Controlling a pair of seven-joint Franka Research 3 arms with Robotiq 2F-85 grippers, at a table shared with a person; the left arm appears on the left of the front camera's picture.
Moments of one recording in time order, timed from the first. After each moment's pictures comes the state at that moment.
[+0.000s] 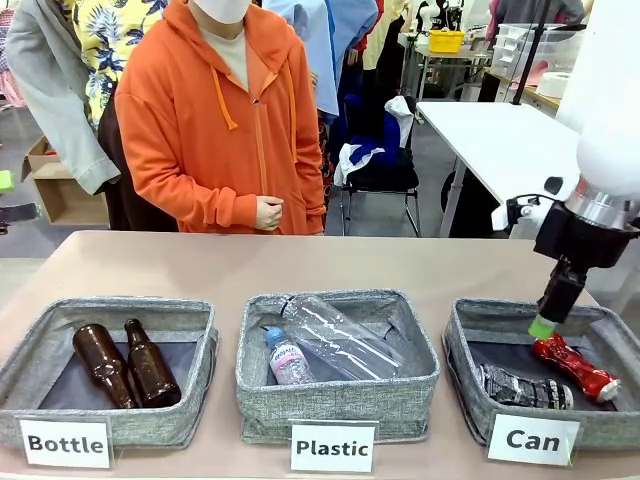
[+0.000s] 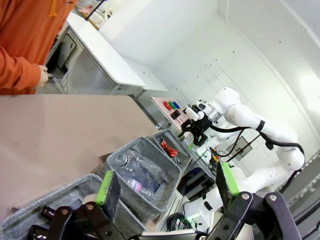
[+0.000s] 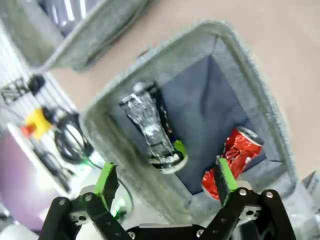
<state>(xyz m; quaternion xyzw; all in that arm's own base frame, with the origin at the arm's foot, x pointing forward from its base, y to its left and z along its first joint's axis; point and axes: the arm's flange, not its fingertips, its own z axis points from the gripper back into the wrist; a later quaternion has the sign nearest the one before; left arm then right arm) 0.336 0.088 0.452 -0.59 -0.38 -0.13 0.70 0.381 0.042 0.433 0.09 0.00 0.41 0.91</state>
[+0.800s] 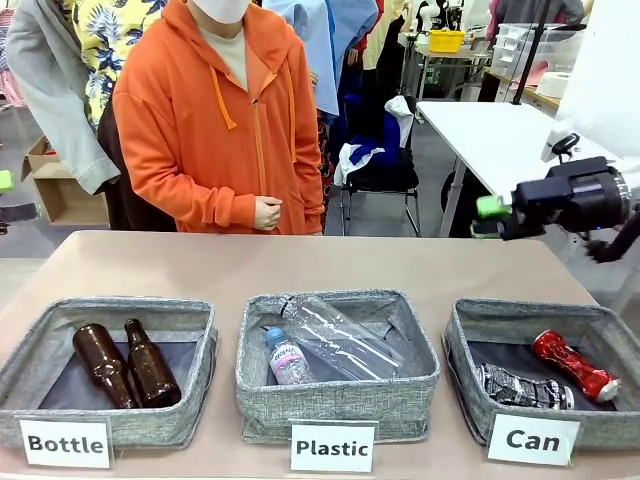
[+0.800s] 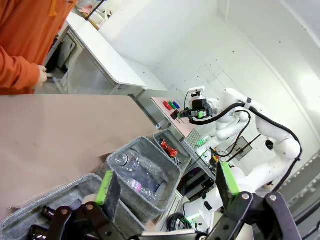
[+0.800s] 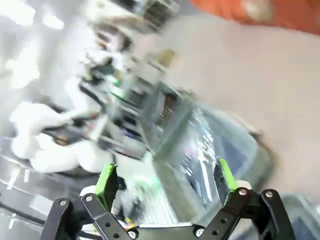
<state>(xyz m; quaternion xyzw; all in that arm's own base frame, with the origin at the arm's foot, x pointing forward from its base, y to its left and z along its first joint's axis) 0.336 0.088 0.452 -0.59 -0.38 -0.13 0.70 0.425 0.014 0.438 0.59 -0.23 0.18 0.75</state>
